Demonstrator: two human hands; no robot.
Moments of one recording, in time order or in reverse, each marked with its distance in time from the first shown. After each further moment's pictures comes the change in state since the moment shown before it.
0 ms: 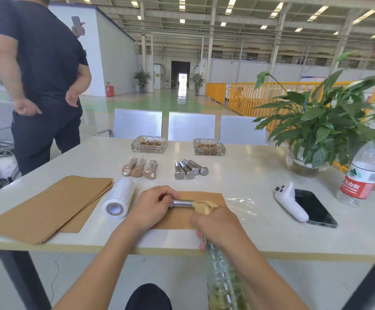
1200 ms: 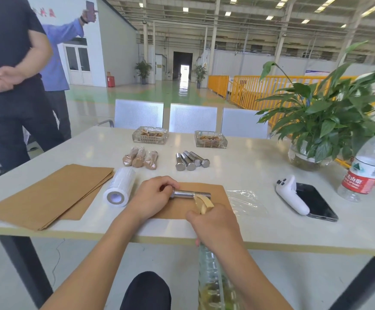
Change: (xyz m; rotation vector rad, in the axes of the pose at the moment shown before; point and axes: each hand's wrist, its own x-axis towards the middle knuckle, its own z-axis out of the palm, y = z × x) left_hand 0.001 -0.005 0.001 -0.003 0.008 0.026; right_hand -0.017 0.006 0.020 0.010 0.146 -0.064
